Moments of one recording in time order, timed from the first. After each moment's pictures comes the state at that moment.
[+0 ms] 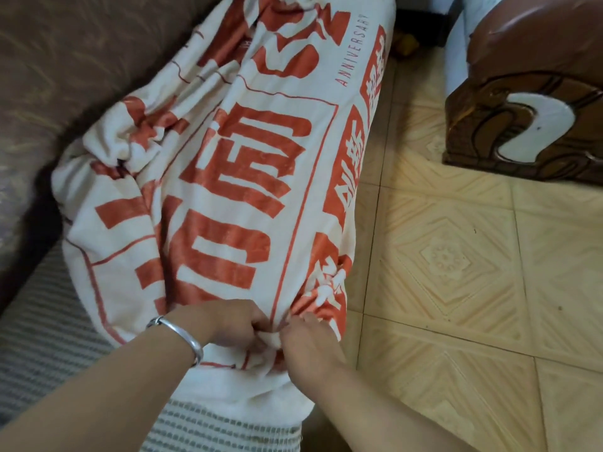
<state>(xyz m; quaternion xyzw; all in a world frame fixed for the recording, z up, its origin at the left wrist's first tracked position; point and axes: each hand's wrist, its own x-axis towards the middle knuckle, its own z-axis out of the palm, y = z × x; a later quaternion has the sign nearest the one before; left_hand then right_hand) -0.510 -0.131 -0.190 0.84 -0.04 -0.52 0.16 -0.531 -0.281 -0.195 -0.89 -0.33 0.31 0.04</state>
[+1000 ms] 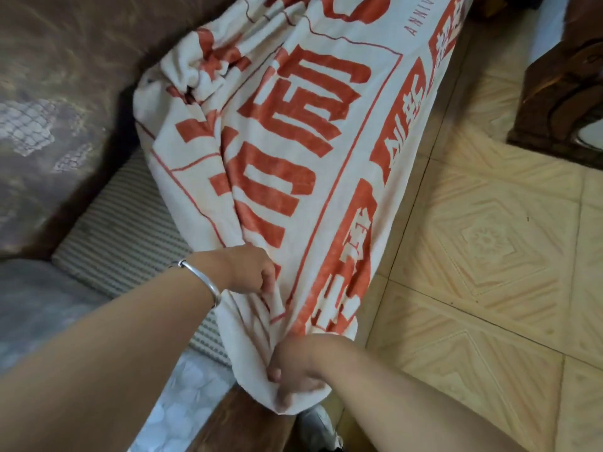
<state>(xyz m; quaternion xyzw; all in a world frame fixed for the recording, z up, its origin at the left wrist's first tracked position) -0.579 -0.127 -0.167 0.88 0.04 -0.45 0.14 -0.611 -0.274 -0.193 -0.66 -0.40 0.63 0.01</state>
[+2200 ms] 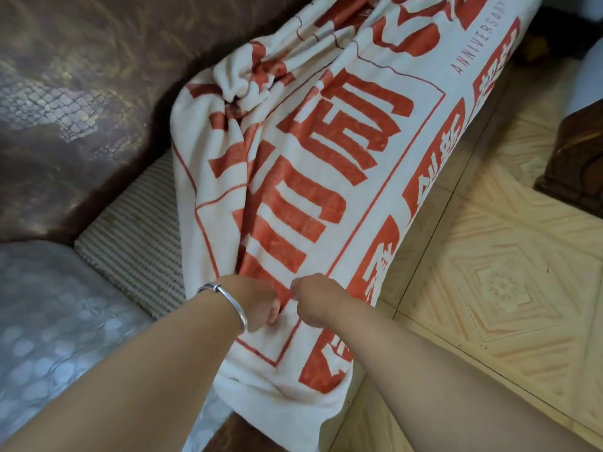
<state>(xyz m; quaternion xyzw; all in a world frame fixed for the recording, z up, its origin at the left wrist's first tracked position) -0.590 -0.120 -0.170 0.83 0.05 -0.55 0.06 -0.541 -0.227 -0.190 -0.83 -0.34 0.44 0.04</state>
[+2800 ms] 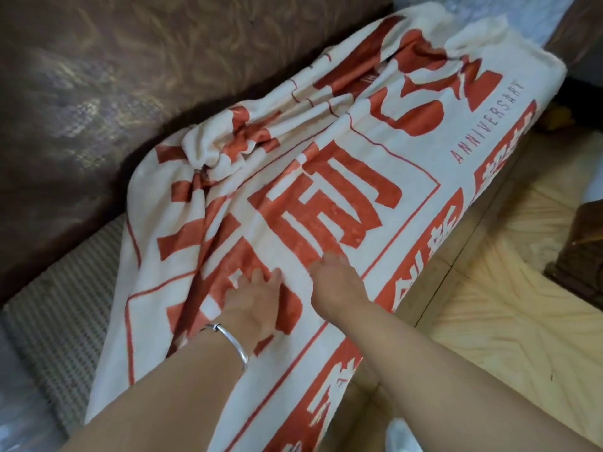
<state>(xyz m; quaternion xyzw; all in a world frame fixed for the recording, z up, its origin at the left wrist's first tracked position) -0.428 -0.121 -0.189 0.90 0.30 -0.32 0.07 -0.334 -0.209 -0.176 -0.88 -0.39 0.27 0.02</state>
